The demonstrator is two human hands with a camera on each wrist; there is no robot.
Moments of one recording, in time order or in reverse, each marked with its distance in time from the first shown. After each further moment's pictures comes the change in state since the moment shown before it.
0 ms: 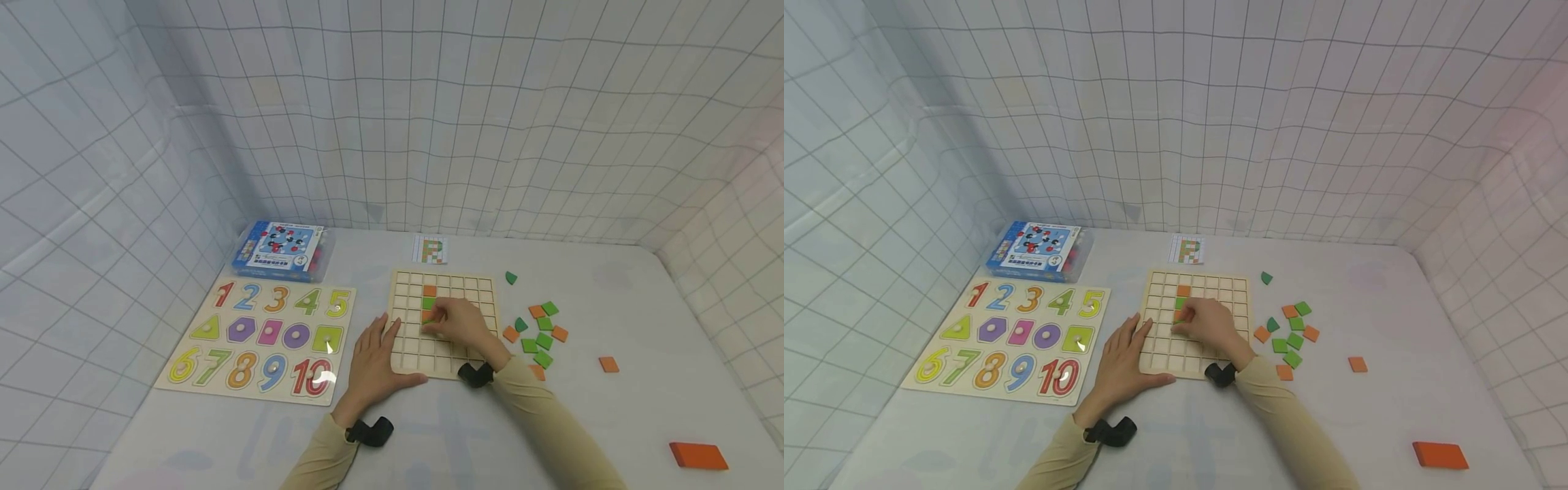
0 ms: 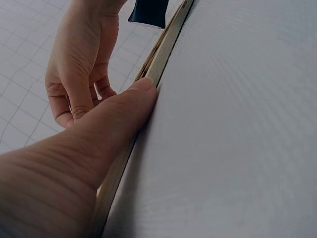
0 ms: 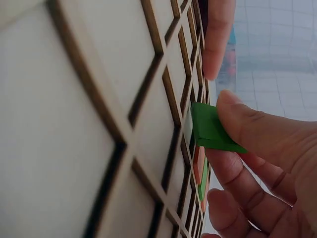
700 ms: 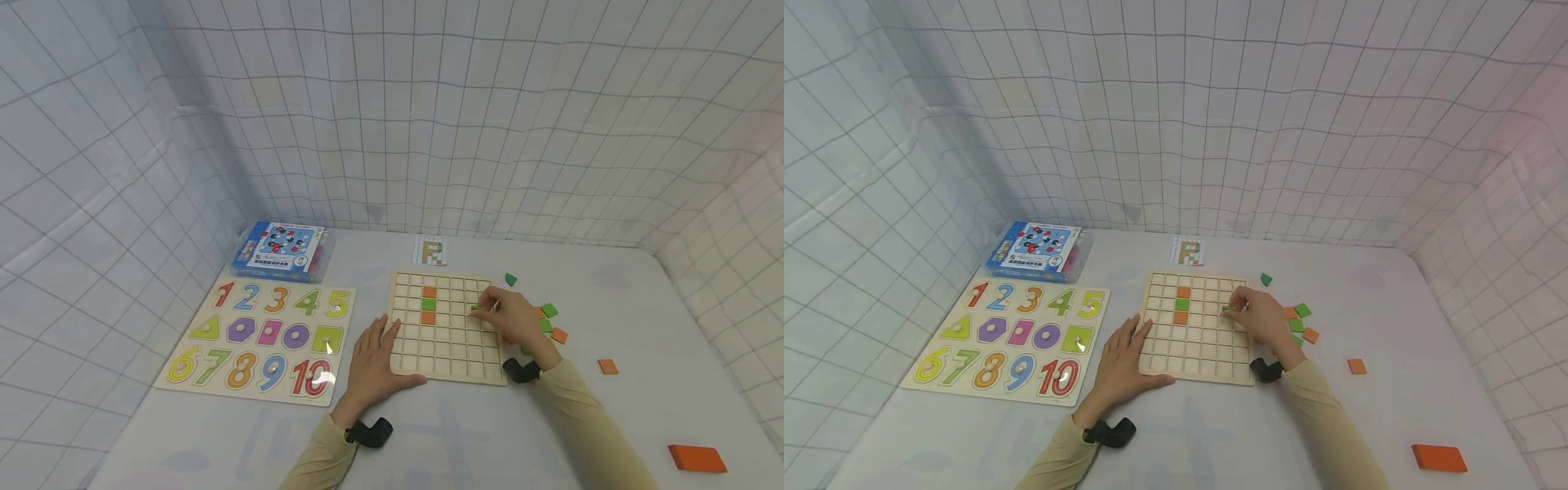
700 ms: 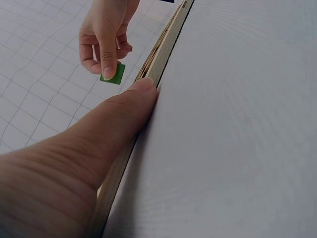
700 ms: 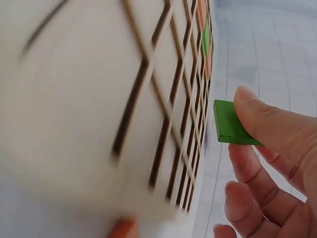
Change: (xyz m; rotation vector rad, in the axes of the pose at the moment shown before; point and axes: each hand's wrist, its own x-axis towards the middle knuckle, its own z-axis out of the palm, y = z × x) left_hand -0.001 0.000 0.001 -0.015 -0.003 -0.004; right_hand -0.030 0.060 -0.052 -0.015 0.138 0.053
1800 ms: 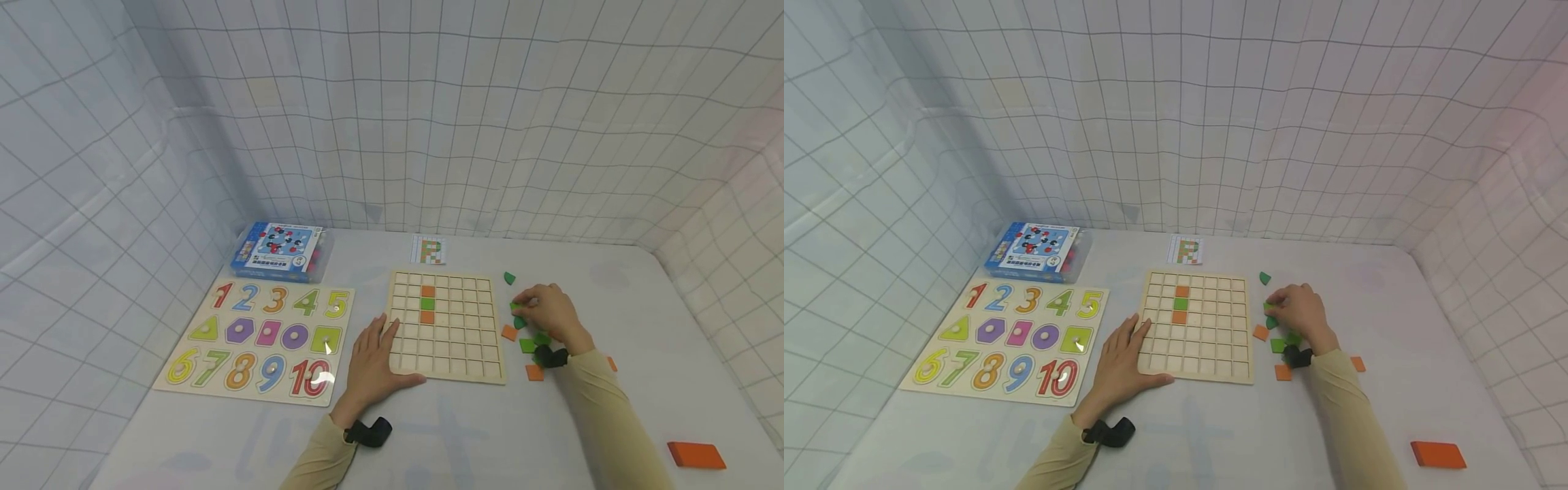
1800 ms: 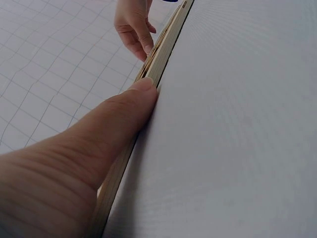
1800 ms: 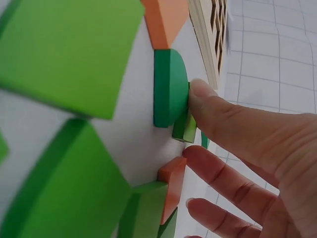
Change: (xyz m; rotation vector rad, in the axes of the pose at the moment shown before) left_hand 0.001 0.001 0.000 0.000 0.001 0.000; right_hand -0.008 0.053 -0.044 -0.120 -0.087 0.168
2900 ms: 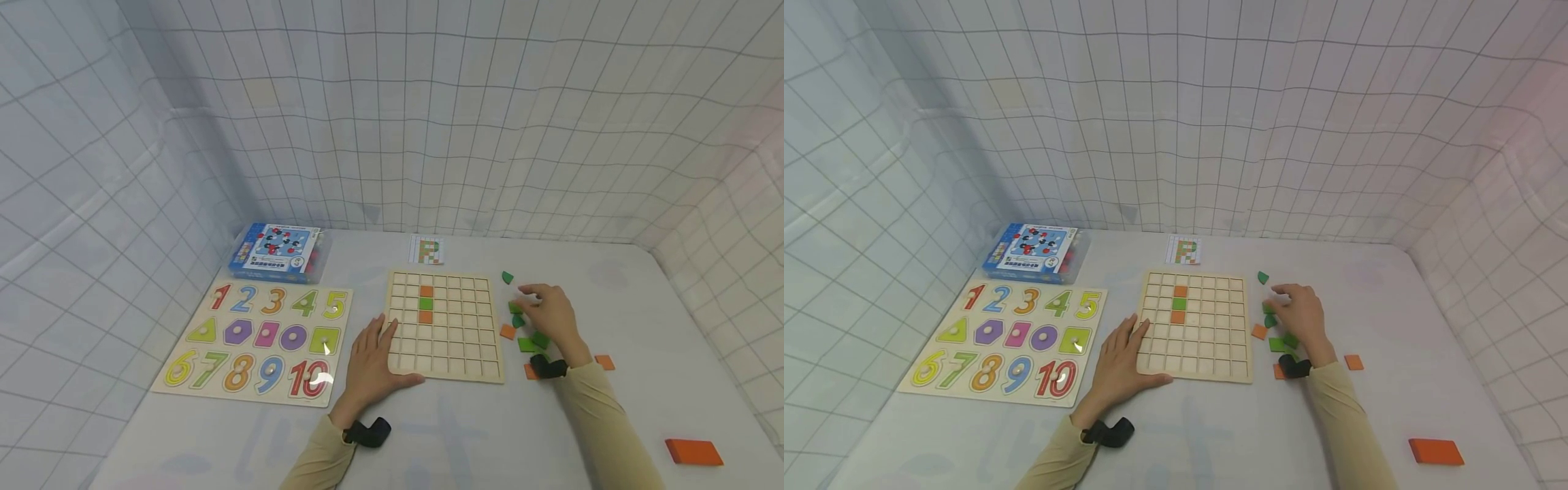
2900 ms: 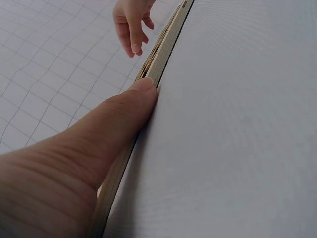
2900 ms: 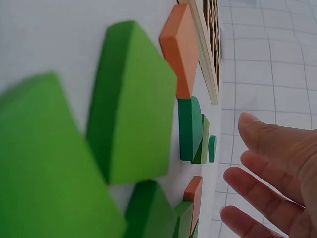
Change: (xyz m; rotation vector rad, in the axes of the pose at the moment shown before) left_hand 0.000 0.000 0.000 0.011 -0.009 -0.007; right_hand -0.011 0.002 0.016 0.085 0.246 0.021
